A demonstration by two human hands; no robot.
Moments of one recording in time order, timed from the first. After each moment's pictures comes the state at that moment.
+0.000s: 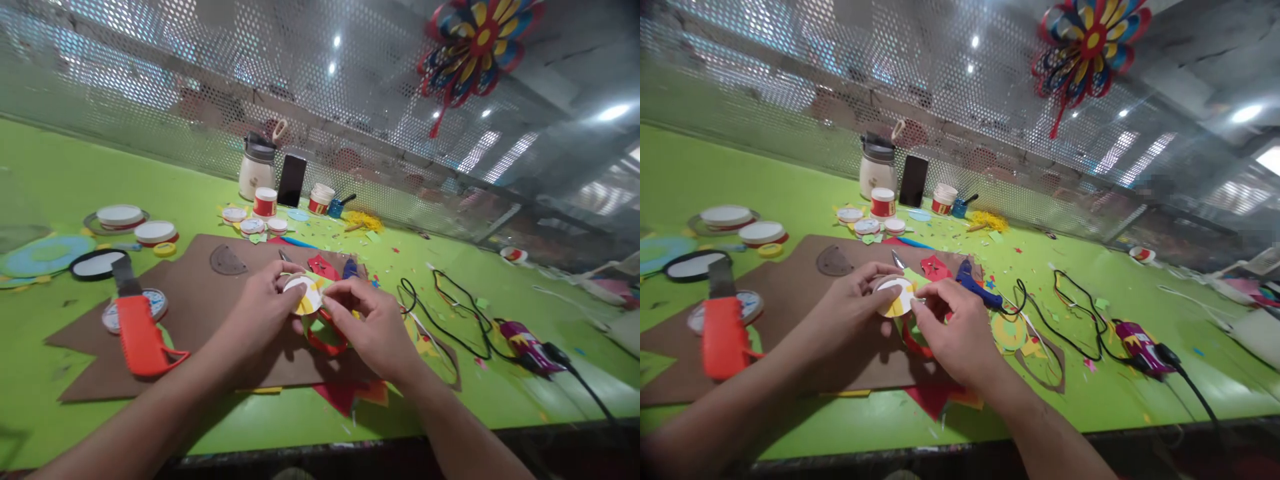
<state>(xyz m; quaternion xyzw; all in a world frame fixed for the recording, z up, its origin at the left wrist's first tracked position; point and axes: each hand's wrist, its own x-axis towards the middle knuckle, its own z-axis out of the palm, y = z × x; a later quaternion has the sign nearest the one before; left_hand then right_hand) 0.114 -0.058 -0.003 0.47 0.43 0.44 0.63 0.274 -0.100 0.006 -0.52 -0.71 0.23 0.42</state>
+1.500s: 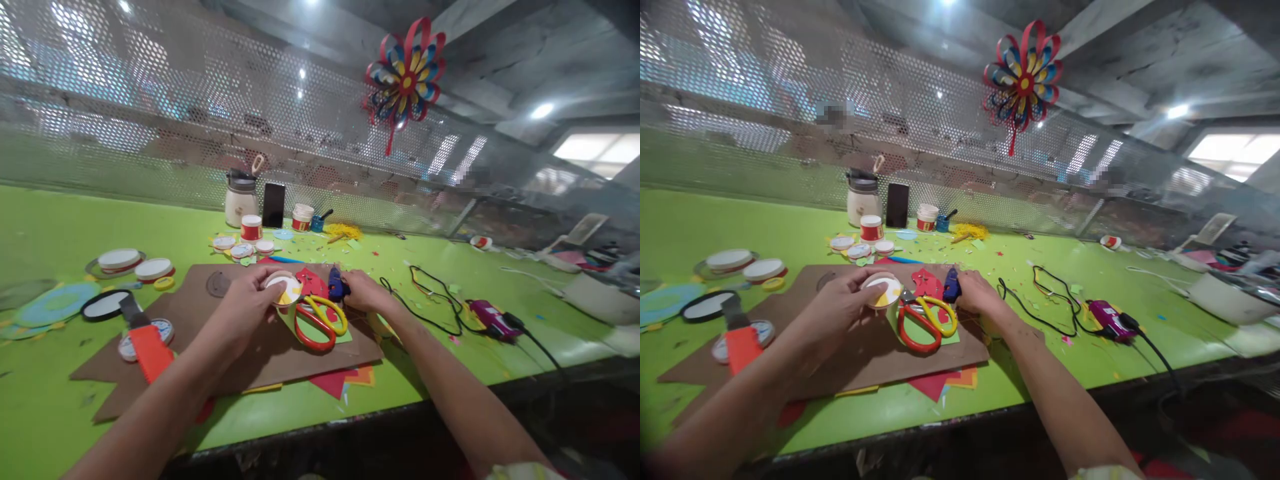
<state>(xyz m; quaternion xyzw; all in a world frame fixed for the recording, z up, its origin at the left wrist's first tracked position) 0.098 -0.058 0.029 0.54 0.44 0.44 0.56 0.349 -0.029 -0.012 -0.66 -0.75 0.03 0.03</state>
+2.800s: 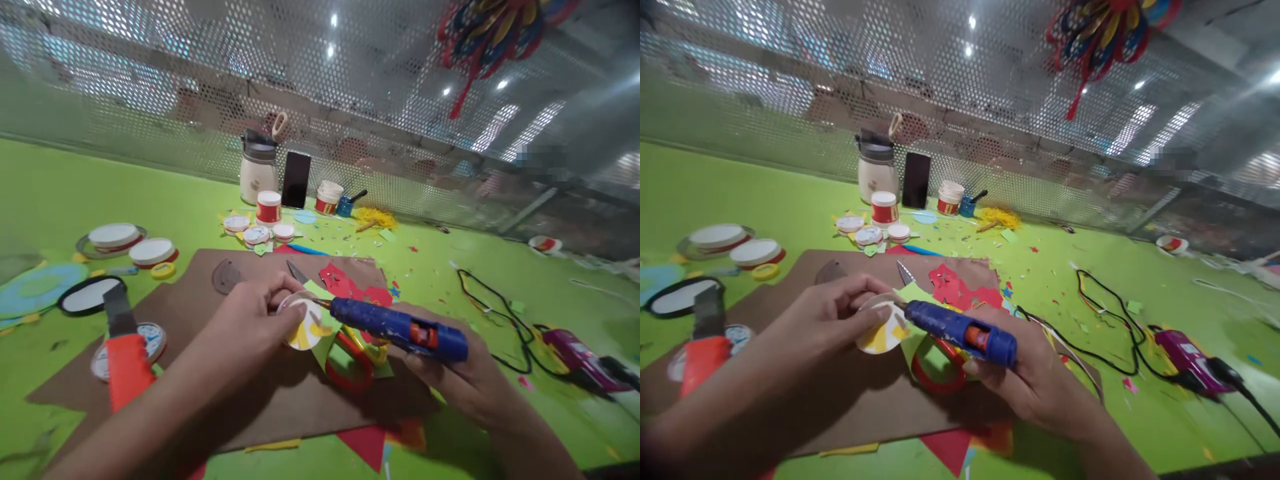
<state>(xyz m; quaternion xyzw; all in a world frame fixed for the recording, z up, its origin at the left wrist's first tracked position) 0.085 -0.042 0.026 0.59 0.49 0.32 0.55 0.331 -0.107 0.019 -0.45 -0.79 0.23 0.35</state>
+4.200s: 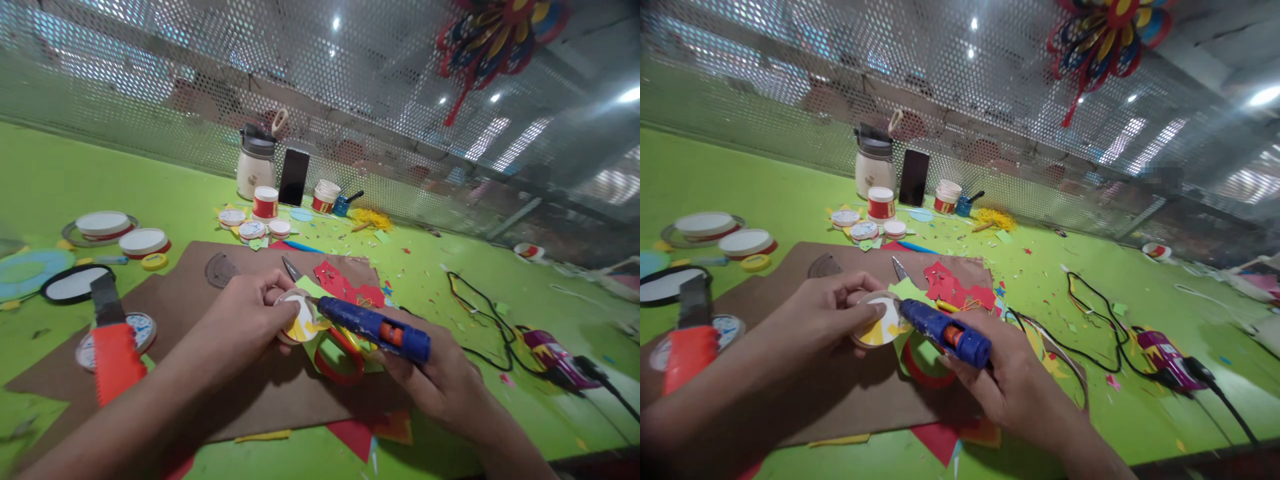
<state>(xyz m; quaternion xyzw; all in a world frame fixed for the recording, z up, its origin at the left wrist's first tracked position) 0.087 -0.040 0.021 0.56 0.50 0.31 0.58 0.318 -0.116 0.014 -0.49 -0.81 0.12 0.31</state>
